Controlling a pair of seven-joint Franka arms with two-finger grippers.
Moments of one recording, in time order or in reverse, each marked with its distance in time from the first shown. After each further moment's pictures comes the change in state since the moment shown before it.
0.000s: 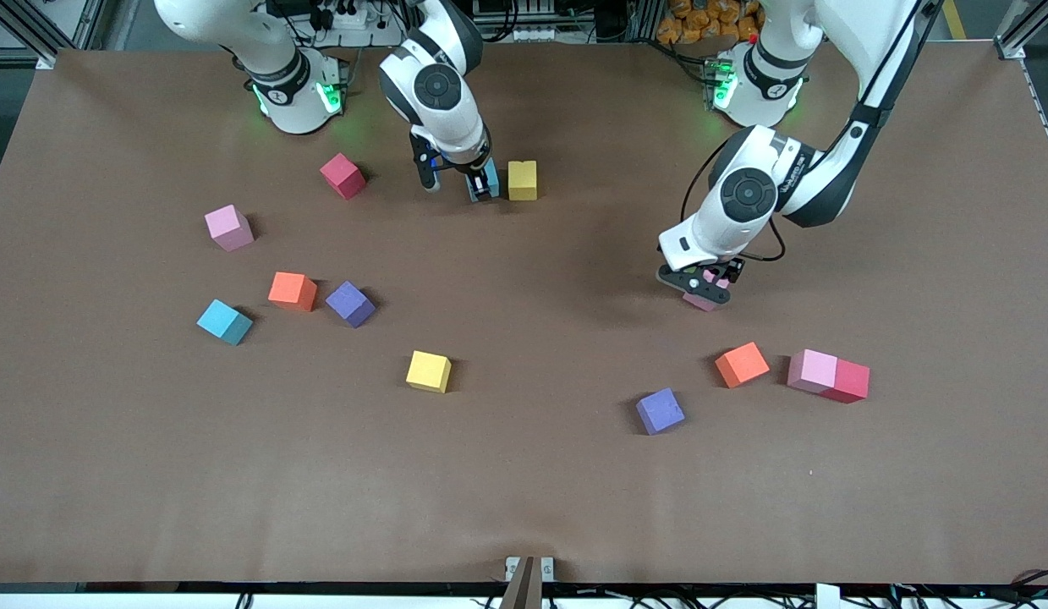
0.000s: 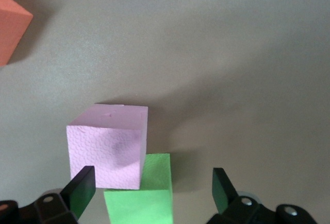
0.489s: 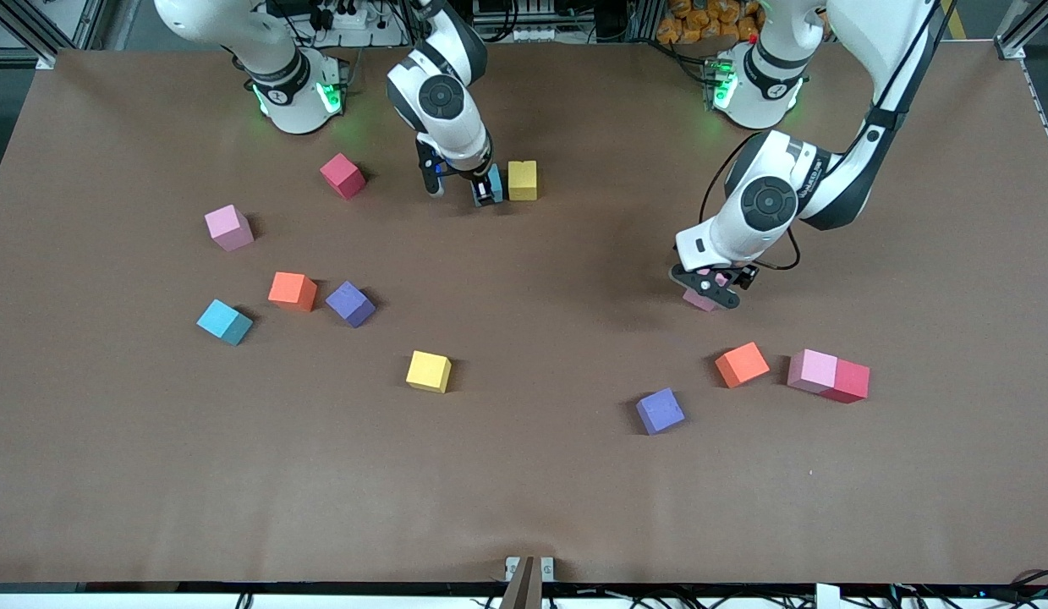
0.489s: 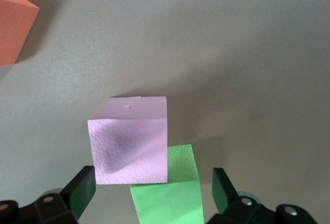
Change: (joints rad) left arm 0.033 0.000 0.014 -0.015 0.000 0.002 0.087; right arm 0.000 0.068 0.018 -0.001 0.028 0.085 0.000
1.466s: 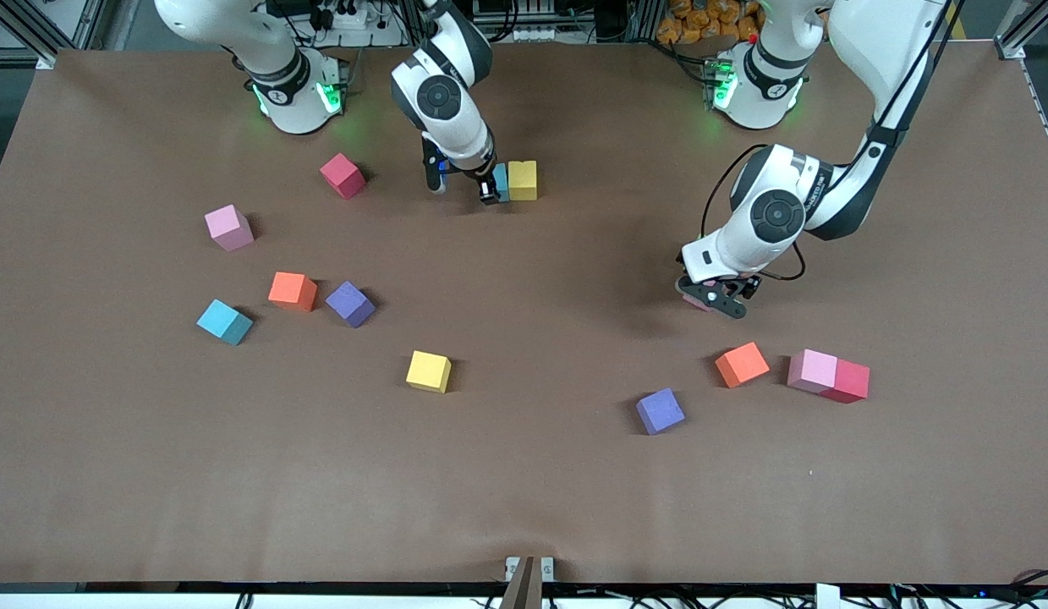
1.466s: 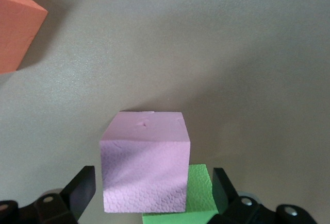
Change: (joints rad) left arm 0.001 0.058 0.036 0.004 0.000 0.079 -0.002; right arm 0.008 0.007 0.023 0.001 0.102 0.044 0.026
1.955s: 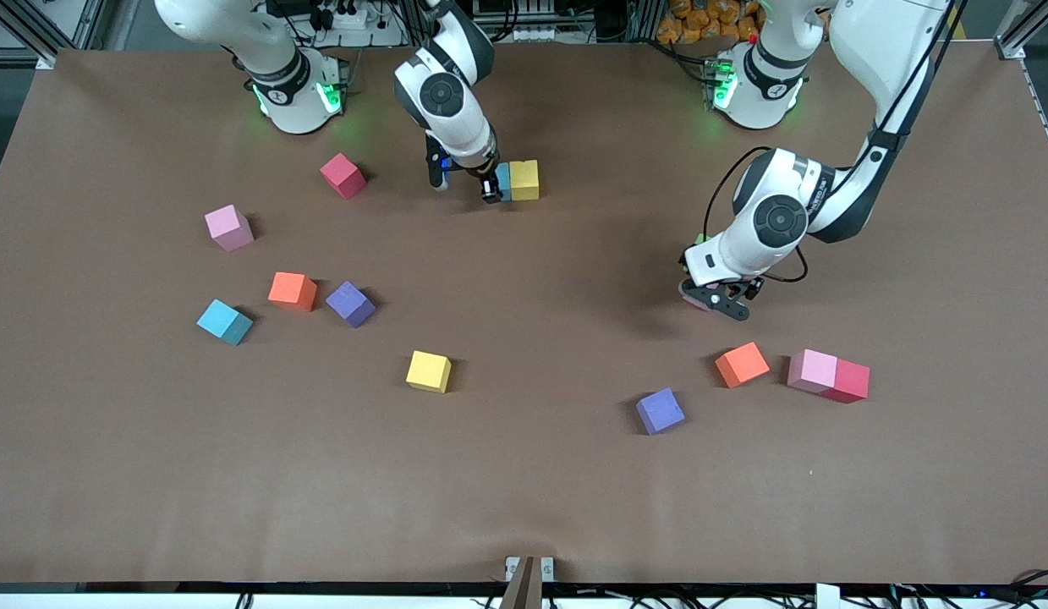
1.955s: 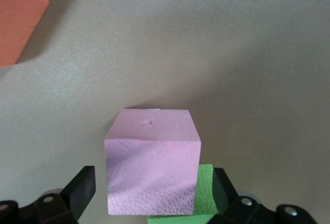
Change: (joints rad) left arm 0.000 0.016 0.010 0.002 0.000 0.000 0.000; right arm 0.002 0.011 0.009 -0.001 0.002 0.033 0.045
